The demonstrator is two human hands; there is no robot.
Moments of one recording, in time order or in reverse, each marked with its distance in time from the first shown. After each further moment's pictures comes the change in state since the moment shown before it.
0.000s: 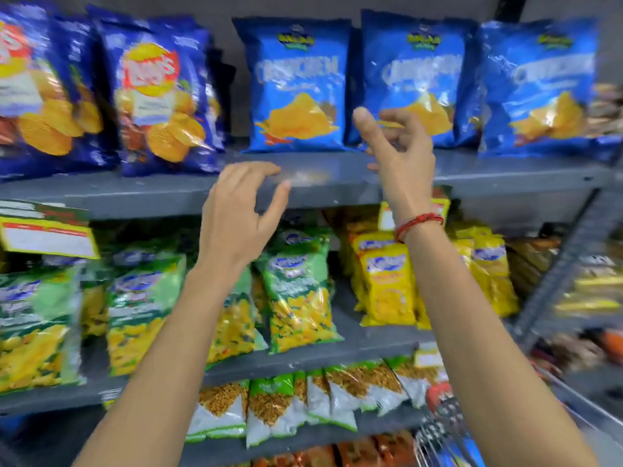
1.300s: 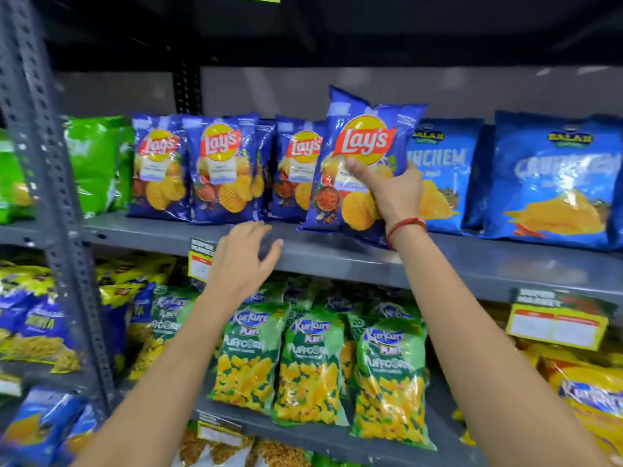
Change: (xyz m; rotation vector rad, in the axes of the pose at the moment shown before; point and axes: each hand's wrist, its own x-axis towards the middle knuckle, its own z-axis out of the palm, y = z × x) left_hand -0.005 -0.116 -0.106 0.483 -0.122 -0.282; right_hand 0.032 -0.040 0.163 0.266 -0.250 0.008
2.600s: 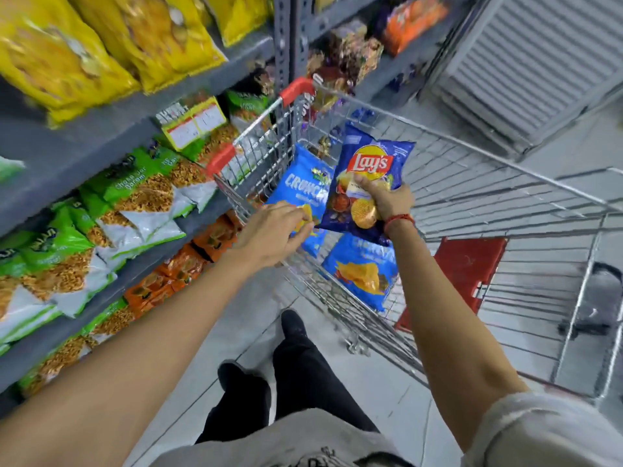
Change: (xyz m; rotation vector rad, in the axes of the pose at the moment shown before) left_hand -0.403 0.405 0.247 -0.766 -0.990 0.948; right_hand -0.462 0.184 -0.565 -0.448 1.036 0.988
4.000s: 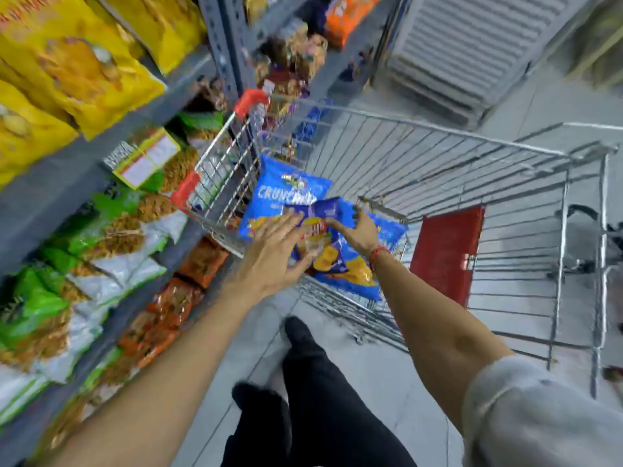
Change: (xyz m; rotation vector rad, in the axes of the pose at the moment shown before) left_hand 0.001 0.012 0.021 -0.035 -0.066 0.104; right_hand -0.001 0.084 0.000 -0.402 -0.118 0.042
